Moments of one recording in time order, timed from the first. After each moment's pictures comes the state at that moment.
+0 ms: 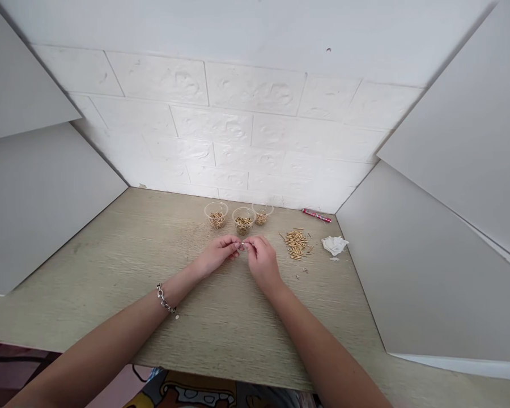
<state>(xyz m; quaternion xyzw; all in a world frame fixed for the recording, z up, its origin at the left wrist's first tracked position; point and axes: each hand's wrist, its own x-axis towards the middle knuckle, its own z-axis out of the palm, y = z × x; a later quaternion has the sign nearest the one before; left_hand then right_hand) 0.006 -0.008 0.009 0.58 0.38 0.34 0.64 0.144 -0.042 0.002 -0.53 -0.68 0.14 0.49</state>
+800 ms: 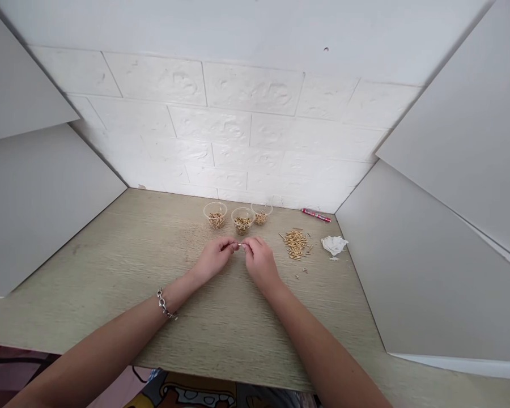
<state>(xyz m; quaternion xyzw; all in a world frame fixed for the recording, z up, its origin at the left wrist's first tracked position) 0.006 -0.012 0.007 0.72 0.47 0.34 0.39 0.145 -0.038 -0.004 -0.53 -0.72 0.12 0.44</state>
